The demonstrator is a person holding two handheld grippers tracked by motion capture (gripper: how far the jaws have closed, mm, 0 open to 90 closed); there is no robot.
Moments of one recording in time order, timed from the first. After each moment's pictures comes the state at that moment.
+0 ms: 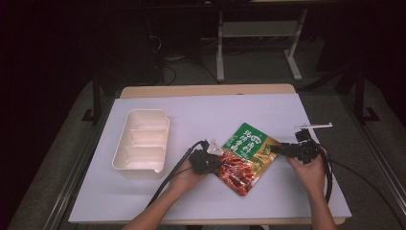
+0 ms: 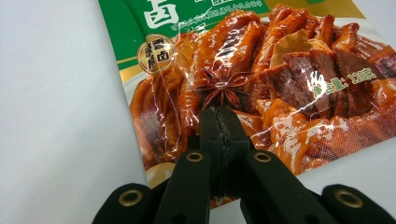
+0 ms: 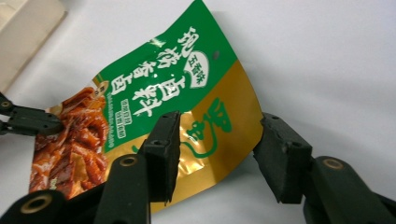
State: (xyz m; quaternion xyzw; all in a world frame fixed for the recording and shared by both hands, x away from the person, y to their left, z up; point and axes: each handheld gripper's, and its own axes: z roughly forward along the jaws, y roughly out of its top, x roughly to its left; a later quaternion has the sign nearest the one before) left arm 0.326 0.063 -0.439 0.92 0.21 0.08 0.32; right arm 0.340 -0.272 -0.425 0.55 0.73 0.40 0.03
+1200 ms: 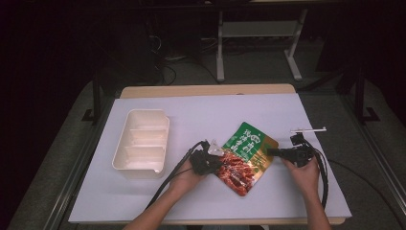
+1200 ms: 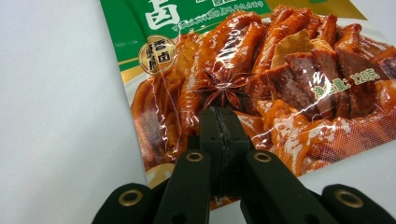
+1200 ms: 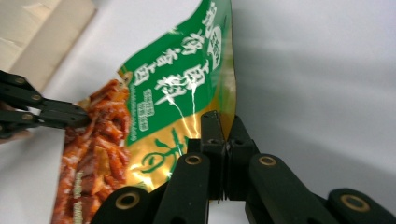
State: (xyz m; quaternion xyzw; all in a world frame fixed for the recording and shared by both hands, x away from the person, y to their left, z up) left arm 0.324 0.062 -0.439 0.92 0.21 0.09 0.32; right arm 0.342 -0.265 -0.446 0.54 0.72 0.43 -0.03
